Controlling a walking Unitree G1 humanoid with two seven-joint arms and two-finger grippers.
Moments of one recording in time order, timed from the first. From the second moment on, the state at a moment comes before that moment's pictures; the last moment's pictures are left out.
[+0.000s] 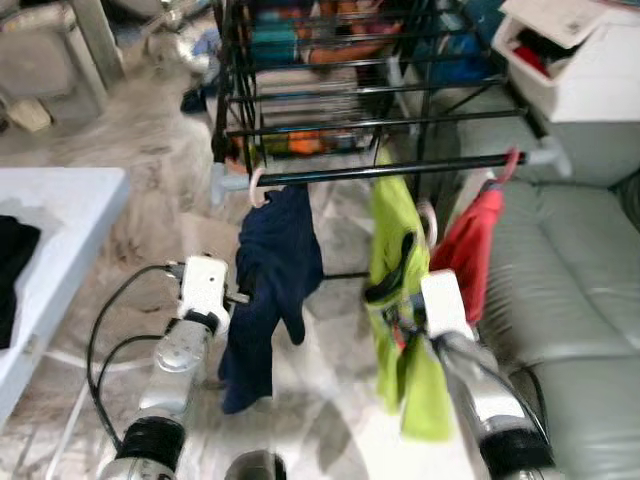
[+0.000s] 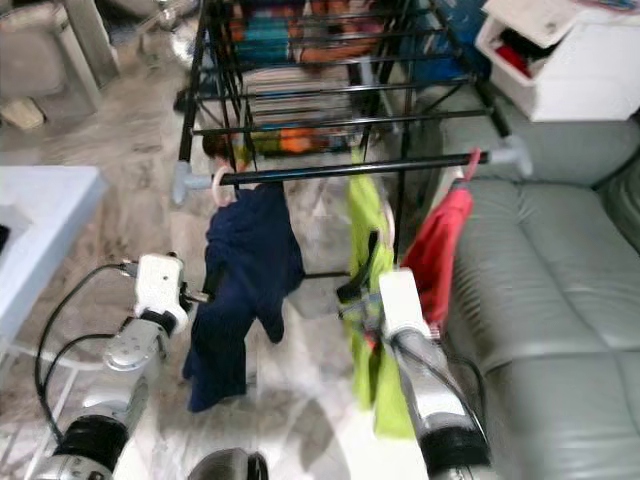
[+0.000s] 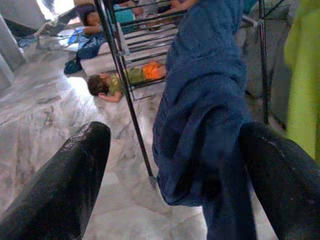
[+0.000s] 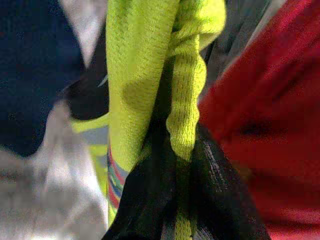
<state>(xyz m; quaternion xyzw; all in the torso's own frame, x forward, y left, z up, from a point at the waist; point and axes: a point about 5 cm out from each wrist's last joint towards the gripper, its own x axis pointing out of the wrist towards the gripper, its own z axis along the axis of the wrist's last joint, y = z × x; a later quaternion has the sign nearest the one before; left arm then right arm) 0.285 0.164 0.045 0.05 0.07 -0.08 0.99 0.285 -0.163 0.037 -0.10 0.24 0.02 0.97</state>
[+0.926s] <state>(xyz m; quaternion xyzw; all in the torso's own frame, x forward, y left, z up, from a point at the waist) 0.282 0.153 0.042 0.05 0.08 -0.10 0.99 0.328 -0.166 0.061 -0.09 0.24 0.03 0.97</state>
